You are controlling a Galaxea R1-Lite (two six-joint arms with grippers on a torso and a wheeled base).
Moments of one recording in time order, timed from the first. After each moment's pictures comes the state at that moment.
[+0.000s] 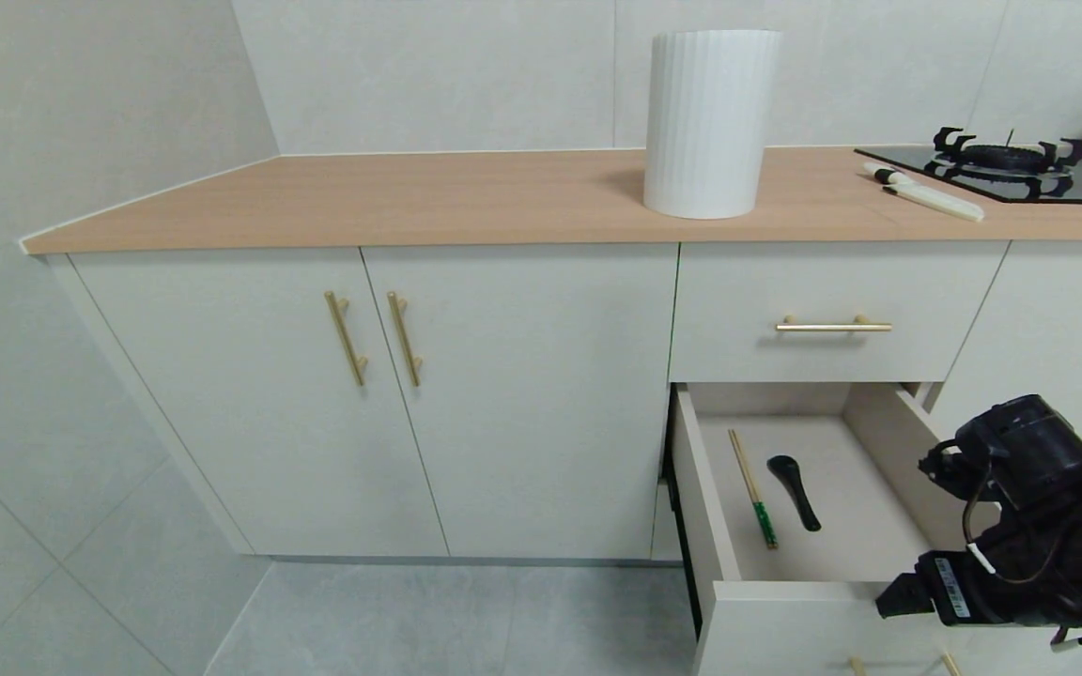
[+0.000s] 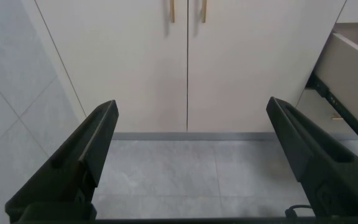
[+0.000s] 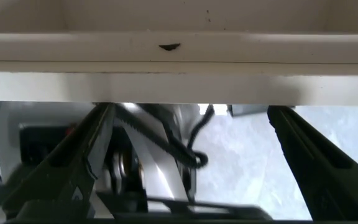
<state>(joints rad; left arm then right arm) 0.00 0.00 0.00 0.00 -0.01 0.00 0.23 1.65 -0.71 0.23 -0.07 0.26</state>
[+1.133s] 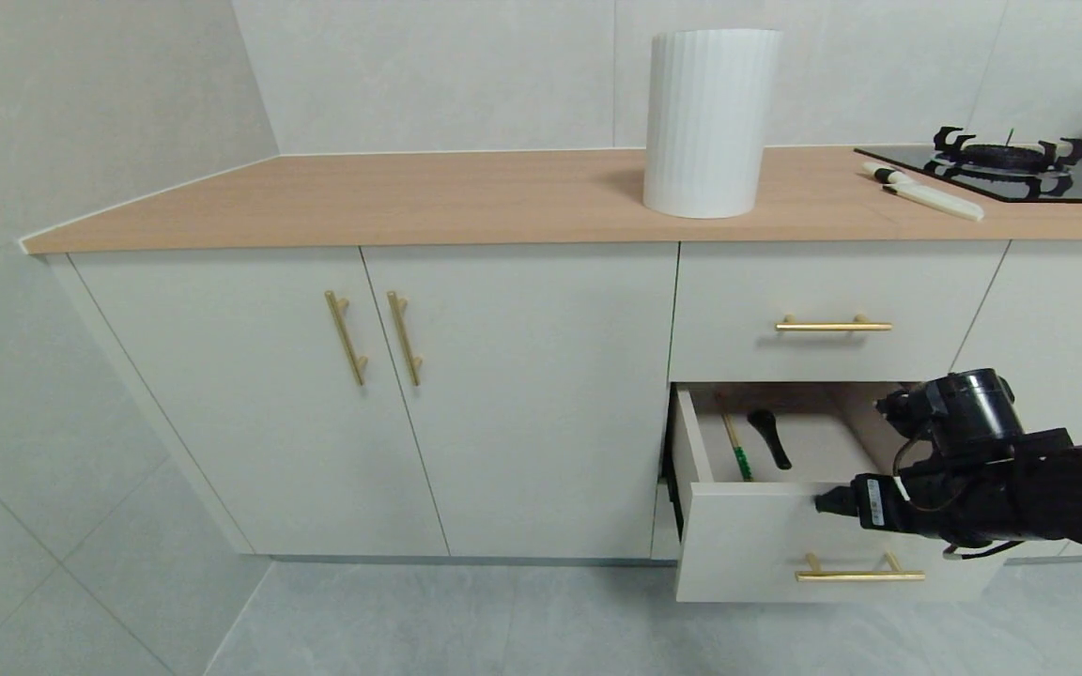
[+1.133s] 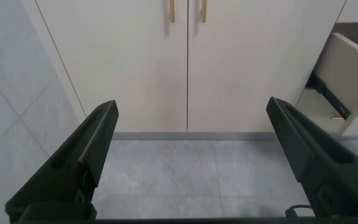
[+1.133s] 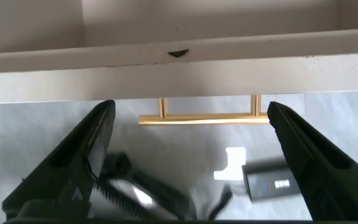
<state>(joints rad) 0.00 0.00 0.00 0.00 -0.01 0.00 0.17 1.88 -0.76 -0.28 -0.07 0.25</state>
